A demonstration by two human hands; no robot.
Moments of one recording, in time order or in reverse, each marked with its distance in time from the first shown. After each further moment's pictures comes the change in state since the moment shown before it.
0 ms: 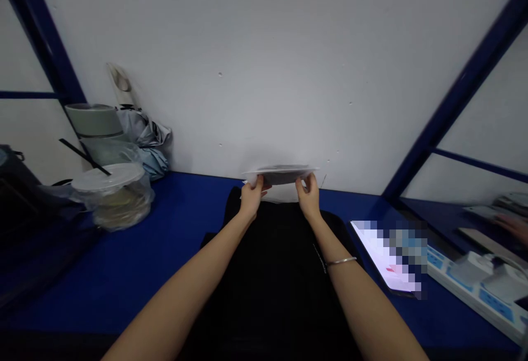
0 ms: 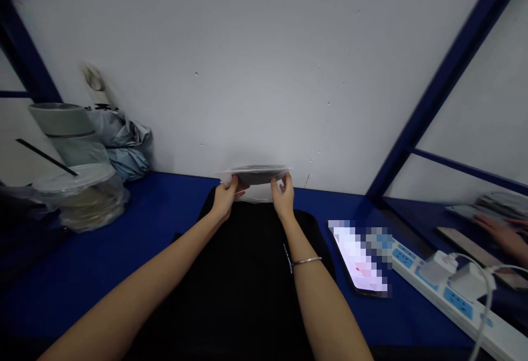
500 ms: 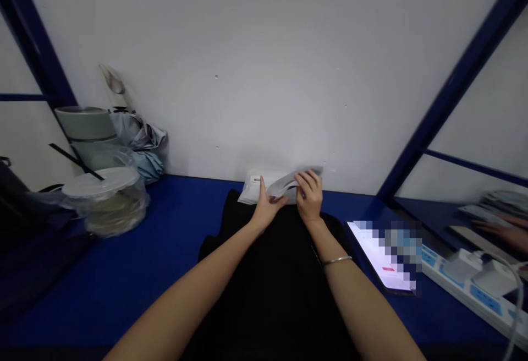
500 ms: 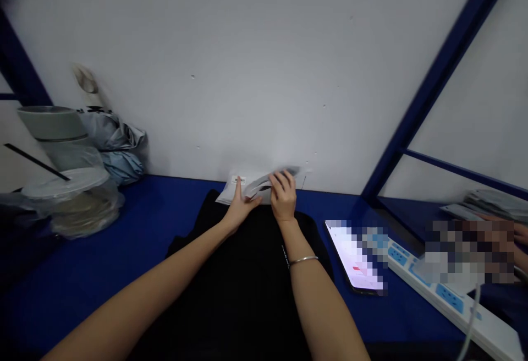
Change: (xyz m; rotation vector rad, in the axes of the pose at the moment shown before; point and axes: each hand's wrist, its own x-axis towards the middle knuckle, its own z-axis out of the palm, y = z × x) left_hand -0.025 -0.017 0.016 0.302 -0.321 0.078; right_hand 0.001 -0.005 -0.014 -0.465 0.078 -0.623
